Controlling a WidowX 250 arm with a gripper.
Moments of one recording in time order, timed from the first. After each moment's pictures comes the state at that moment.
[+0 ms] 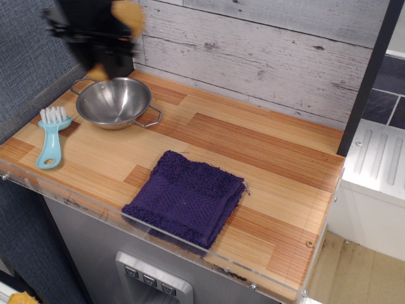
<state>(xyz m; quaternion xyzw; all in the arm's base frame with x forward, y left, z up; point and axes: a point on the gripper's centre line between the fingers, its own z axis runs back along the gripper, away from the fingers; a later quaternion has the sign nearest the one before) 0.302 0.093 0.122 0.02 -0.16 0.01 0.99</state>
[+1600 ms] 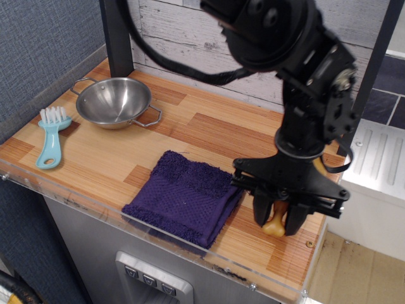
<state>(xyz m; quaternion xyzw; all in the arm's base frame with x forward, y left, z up) 0.262 -0.116 0.025 0.00 -0.02 0.05 1.00</state>
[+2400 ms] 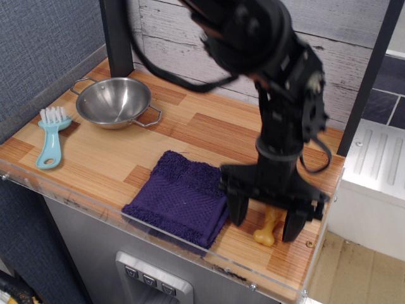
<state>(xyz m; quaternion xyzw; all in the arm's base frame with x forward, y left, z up) 0.263 -0.103 0.025 -0.02 -0.01 0.03 1.00</state>
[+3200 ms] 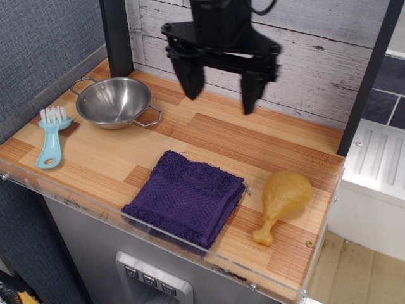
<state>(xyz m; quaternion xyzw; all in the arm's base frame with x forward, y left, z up) 0.288 -0.029 0.137 -0.02 -0.11 -0.01 0.99</state>
